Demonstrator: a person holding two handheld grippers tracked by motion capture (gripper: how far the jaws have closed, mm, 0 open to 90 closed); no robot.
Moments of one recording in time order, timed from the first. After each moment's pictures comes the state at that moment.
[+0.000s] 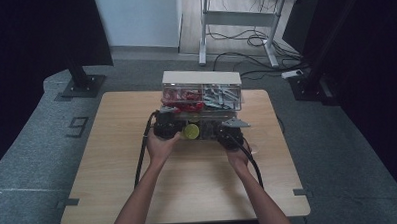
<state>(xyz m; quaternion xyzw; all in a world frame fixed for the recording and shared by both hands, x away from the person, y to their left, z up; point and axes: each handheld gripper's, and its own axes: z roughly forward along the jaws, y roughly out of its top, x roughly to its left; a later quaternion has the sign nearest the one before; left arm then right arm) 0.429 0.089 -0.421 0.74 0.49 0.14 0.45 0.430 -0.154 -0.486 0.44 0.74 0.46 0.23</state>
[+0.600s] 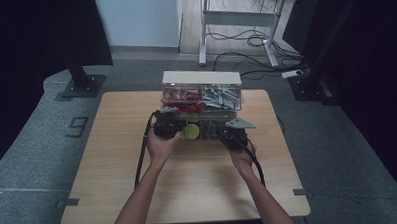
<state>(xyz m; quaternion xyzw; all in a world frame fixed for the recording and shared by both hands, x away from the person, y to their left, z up) 0.429 0.088 -0.421 0.74 0.49 0.14 0.44 0.415 -0.162 -0.468 0.42 0.74 0.47 0.24</state>
